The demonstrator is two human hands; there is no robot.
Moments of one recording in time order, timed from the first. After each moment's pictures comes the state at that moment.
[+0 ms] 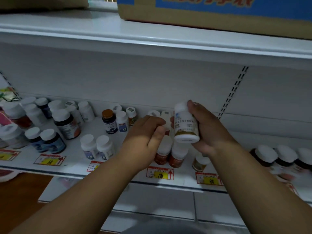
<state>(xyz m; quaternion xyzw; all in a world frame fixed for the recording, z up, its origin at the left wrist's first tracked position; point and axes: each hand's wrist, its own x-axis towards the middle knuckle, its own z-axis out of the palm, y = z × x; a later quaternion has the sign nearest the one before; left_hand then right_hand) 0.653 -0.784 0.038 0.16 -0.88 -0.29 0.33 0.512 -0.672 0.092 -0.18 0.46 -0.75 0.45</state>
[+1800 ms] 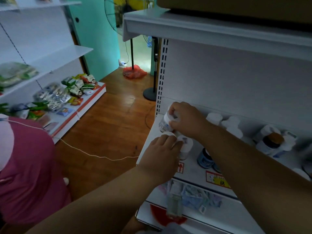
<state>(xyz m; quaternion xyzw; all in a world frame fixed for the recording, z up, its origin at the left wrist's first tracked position) 1.015 -1.159 -0.034 0.19 -0.97 0.00 0.17 0.860 -1.152 0.049 -0.60 0.76 -0.22 0.08</state>
